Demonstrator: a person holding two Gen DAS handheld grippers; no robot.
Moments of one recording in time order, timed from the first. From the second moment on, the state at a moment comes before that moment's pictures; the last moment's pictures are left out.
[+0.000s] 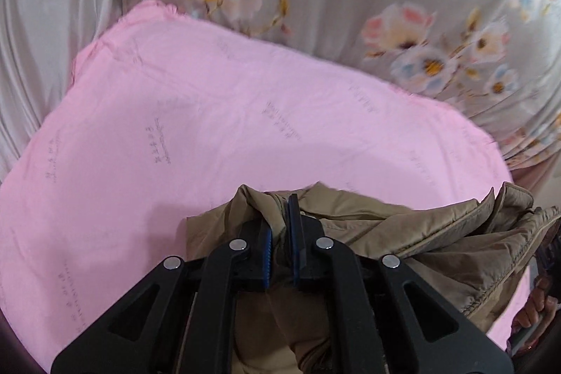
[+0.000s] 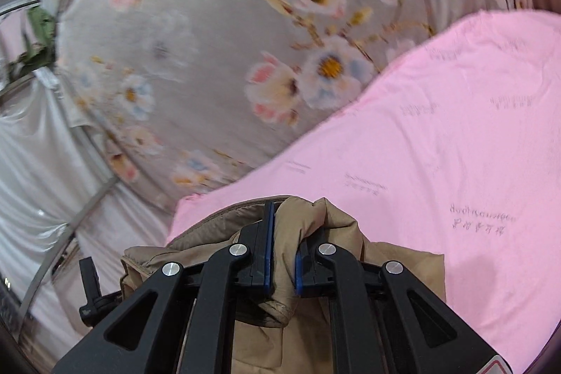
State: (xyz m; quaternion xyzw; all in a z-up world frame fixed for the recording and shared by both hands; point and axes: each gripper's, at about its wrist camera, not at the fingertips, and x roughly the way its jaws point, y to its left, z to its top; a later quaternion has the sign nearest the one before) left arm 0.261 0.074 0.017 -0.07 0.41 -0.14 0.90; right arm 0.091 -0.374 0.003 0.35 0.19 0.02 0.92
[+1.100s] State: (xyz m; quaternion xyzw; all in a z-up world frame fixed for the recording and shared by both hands) left arm 0.232 0.029 0.042 0.05 0.31 -0.16 0.94; right arm 0.081 -0.358 0.022 0.39 0.20 0.08 0.90
